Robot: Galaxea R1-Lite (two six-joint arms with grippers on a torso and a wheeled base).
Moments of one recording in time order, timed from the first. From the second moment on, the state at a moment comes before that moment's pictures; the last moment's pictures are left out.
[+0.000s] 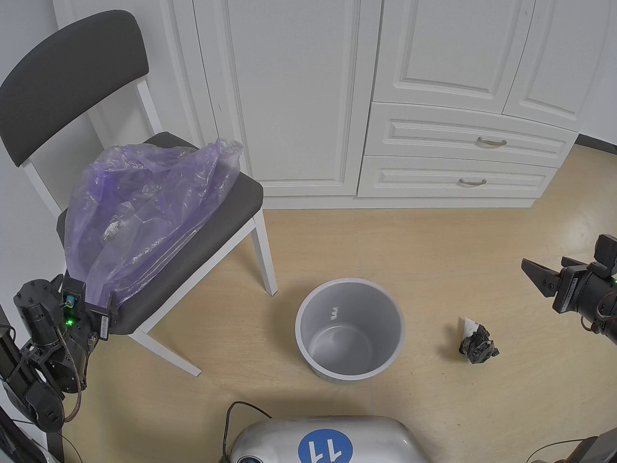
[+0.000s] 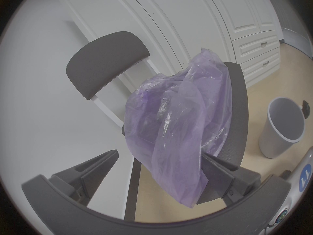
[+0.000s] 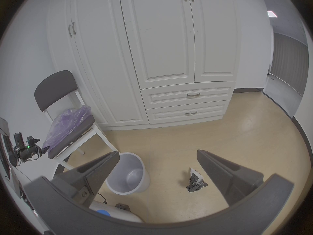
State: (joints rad) left arm -0.09 1.76 -0.04 -1.53 0.45 0.42; right arm 0.30 1.14 -0.42 -0.50 -0.21 0.16
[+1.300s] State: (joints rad) left arm -0.04 1.70 -0.08 -1.52 0.35 0.38; right arm 0.30 1.14 -0.42 -0.50 -0.21 0.16
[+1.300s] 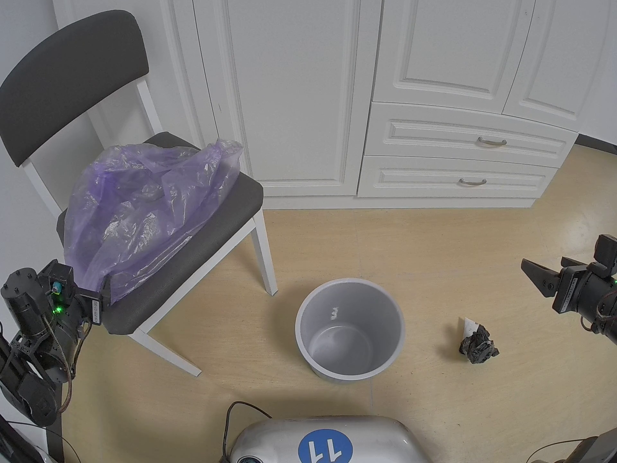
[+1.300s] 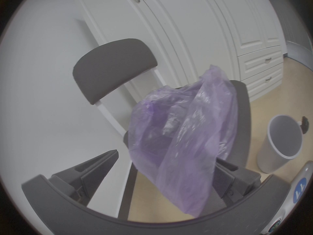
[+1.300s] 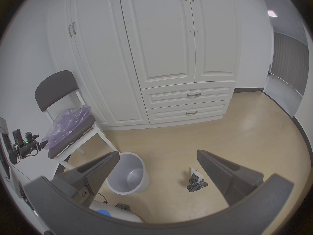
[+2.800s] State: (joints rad) left arm 0.12 1.64 -0.23 -1.22 0.03 0.18; right arm 0.30 1.14 -0.41 -0.50 -0.20 0.16
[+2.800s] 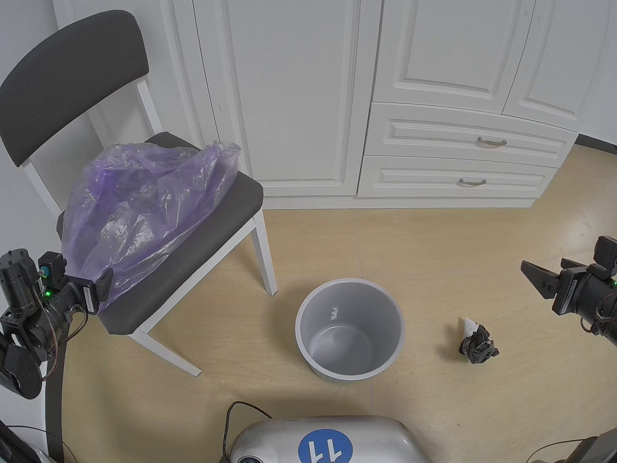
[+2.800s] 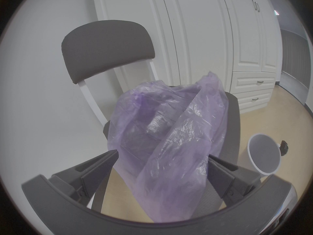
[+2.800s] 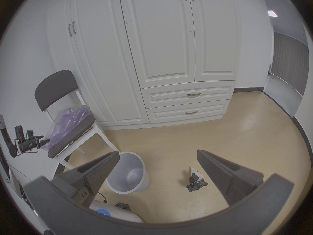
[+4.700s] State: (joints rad) left arm 0.12 1.67 -0.22 -1.23 0.26 0.32; right arm 0.30 1.14 -0.41 -0.49 -0.20 0.17
